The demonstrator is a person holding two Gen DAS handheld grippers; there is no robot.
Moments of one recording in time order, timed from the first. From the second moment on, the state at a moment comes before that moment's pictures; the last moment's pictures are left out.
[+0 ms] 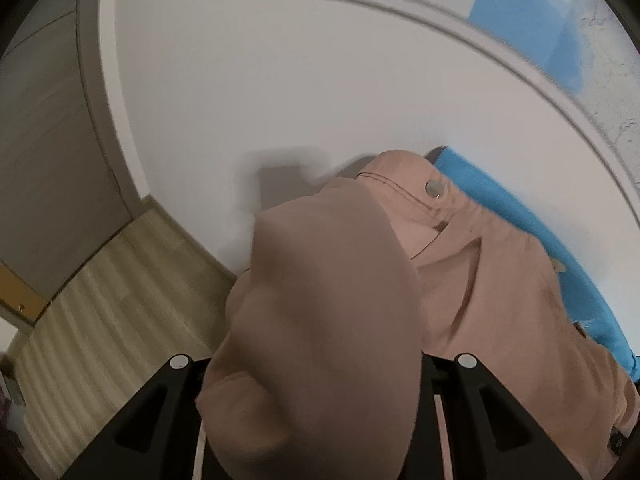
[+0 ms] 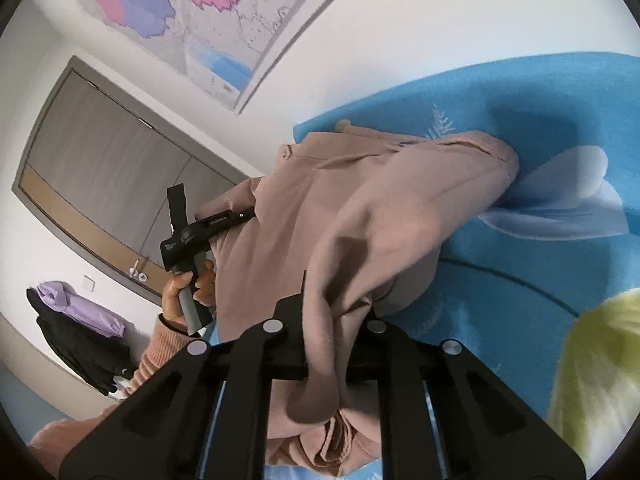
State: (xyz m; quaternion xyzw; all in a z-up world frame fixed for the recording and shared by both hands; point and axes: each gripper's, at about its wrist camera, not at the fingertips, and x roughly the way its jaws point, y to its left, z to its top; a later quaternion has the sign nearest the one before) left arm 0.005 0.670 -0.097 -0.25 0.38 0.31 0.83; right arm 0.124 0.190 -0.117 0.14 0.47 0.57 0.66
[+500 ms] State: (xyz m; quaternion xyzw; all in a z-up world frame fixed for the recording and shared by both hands) left arm -0.038 0.614 -0.056 -0.14 0.37 0.37 0.84; right arm 0.112 0.158 -0.085 0.09 0.42 0.51 0.74
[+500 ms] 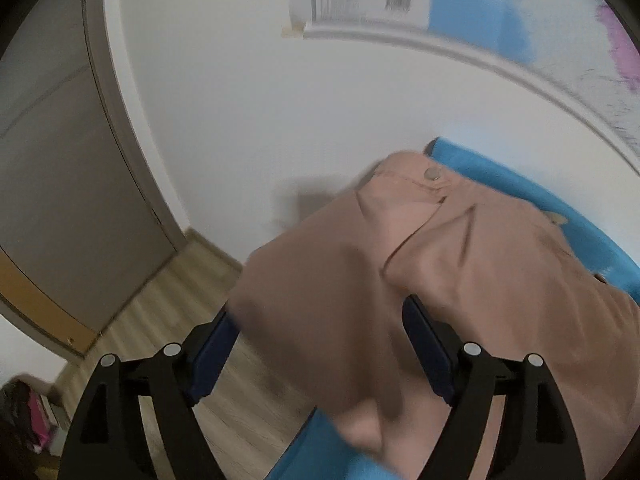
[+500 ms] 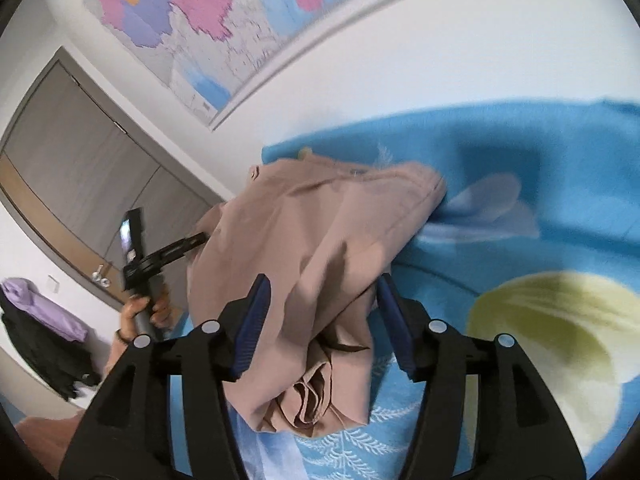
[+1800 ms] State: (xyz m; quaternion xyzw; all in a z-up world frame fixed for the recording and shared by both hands) left arm -0.014 0.437 -0.060 -0.09 0.38 0.18 0.90; right arm 0.100 0.203 -0.096 -0.02 0.41 0.48 0.77
